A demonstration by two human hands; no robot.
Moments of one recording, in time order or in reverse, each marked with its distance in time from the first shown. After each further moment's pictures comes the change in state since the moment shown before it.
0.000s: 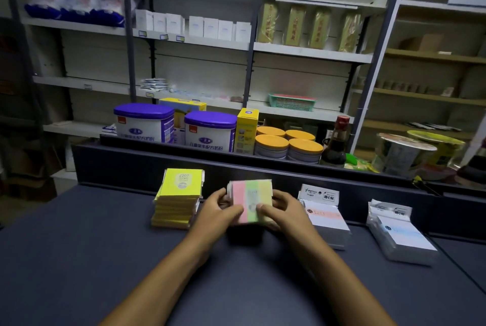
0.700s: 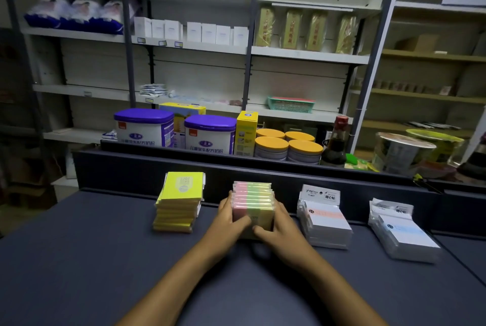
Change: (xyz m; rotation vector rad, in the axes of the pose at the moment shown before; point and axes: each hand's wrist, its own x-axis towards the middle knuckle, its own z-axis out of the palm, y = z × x) left_hand 0.001 -0.015 0.008 0.221 -0.159 0.170; right_hand -0.013 0.016 0.009 -0.340 -0.164 -0.314
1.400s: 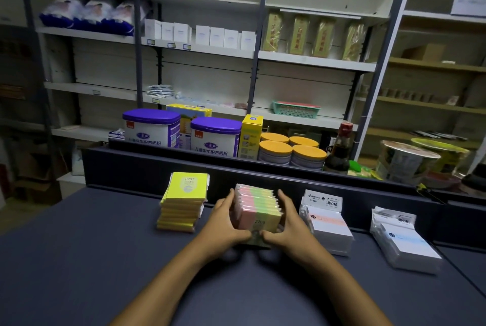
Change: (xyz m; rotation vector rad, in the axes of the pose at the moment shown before) left_hand -0.005 0.003 -0.017 0.115 -0.041 0.027; right_hand 0.003 0.009 -0.019 0.195 -0.073 0.093
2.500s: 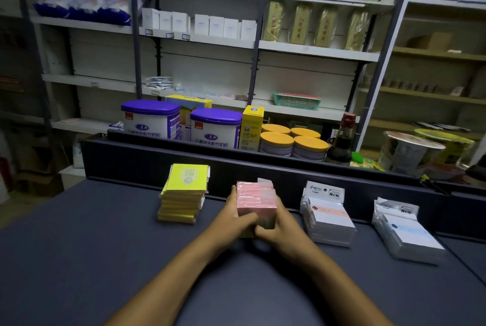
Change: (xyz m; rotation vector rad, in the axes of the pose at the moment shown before) left_hand -0.005 0.017 0.015 -0.292 -0.058 -0.134; right_hand 0.003 0.007 0.022 0.000 -0.007 -0.127
